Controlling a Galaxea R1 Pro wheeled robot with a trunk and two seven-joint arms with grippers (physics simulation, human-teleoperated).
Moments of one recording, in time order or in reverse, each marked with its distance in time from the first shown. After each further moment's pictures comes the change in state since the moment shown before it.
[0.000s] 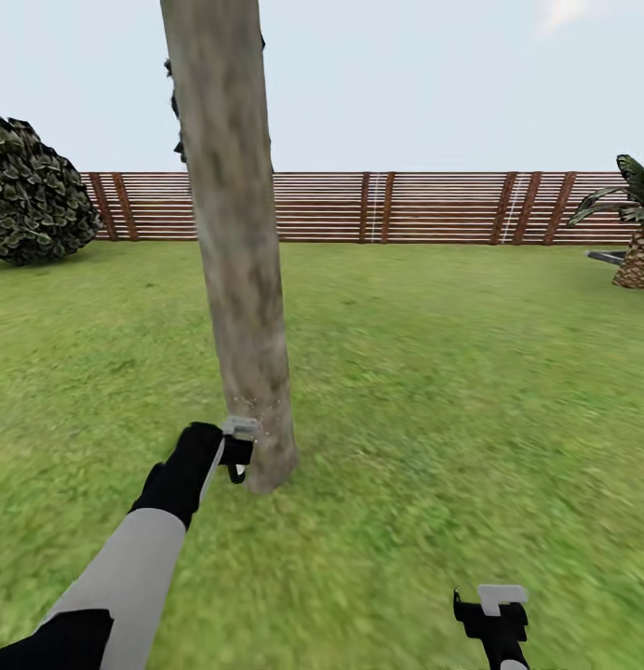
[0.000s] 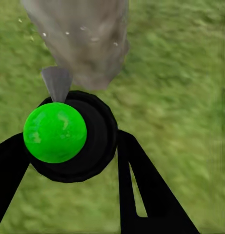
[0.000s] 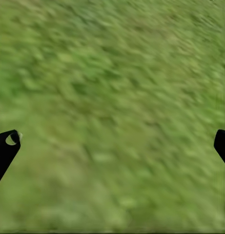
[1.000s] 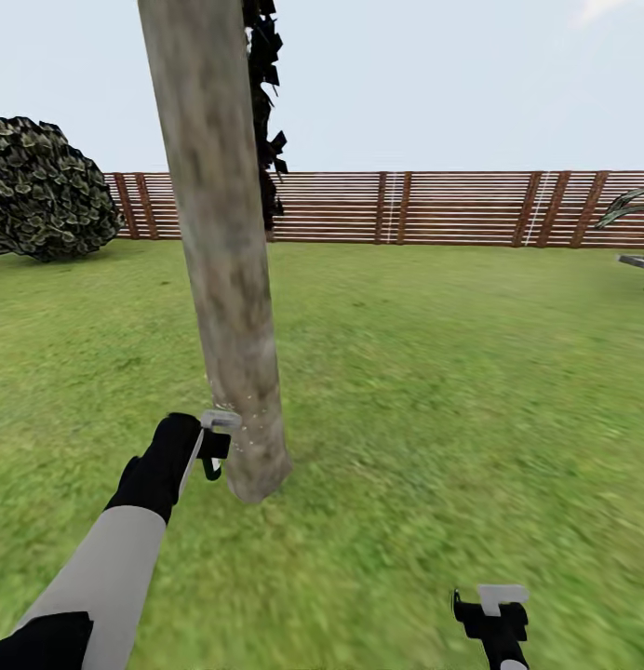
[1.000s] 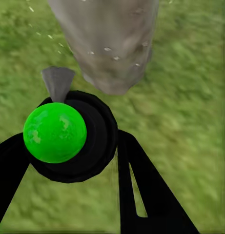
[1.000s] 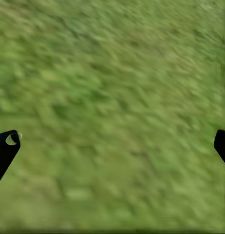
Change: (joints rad) left arm 0.000 0.066 0.006 -0.085 -0.004 0.099 0.002; right arm 0.000 0.000 0.000 0.000 0.000 0.000 0.000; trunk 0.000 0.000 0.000
